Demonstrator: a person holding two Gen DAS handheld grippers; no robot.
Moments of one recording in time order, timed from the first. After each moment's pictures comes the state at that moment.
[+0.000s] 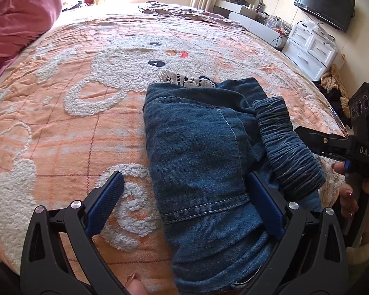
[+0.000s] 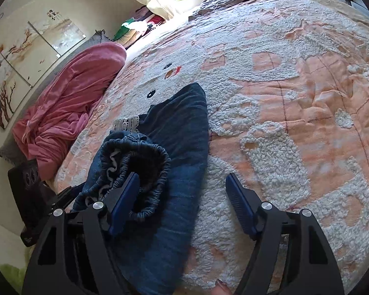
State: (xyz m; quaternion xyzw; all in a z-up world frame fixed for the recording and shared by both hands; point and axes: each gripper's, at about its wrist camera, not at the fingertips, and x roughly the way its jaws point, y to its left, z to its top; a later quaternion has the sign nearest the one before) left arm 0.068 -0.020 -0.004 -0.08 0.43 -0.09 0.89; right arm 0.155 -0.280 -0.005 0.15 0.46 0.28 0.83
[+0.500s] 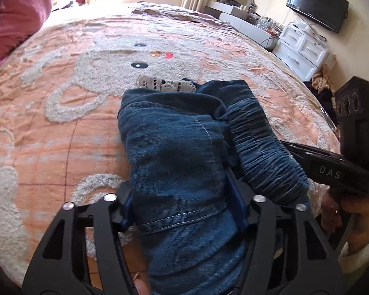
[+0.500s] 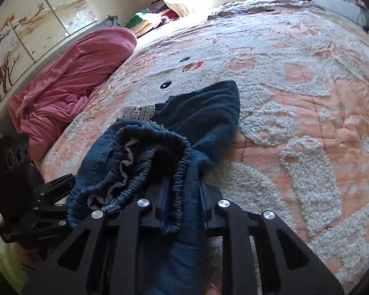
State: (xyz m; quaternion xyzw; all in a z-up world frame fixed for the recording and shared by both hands) left arm 0.076 -0.036 -0.001 -0.08 0.42 -0.12 0.89; right arm 0.150 -0.228 -0.005 0.07 0.43 0.29 0.85
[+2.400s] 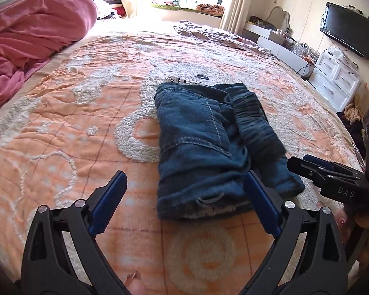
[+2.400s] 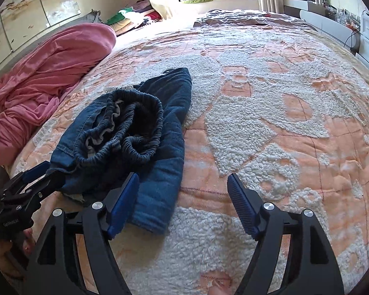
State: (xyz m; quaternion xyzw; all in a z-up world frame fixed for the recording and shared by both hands) left arm 0.090 0.033 0.020 -0.09 0.38 0.00 0.92; right arm 0.187 -0.187 0.003 0.02 0.43 0.22 0.88
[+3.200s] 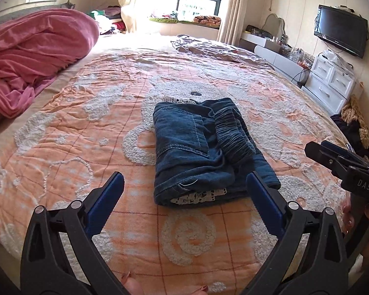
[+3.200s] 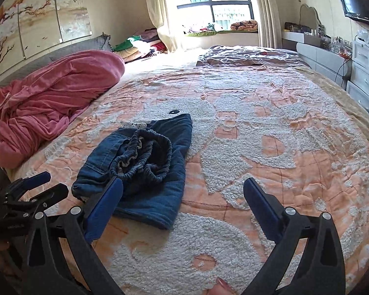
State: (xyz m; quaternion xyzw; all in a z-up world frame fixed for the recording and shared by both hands) left arm 0.056 0.017 0.057 -0.08 0.35 0.01 0.93; right arm 0.146 -0.209 0.058 0.02 0.33 0.22 0.92
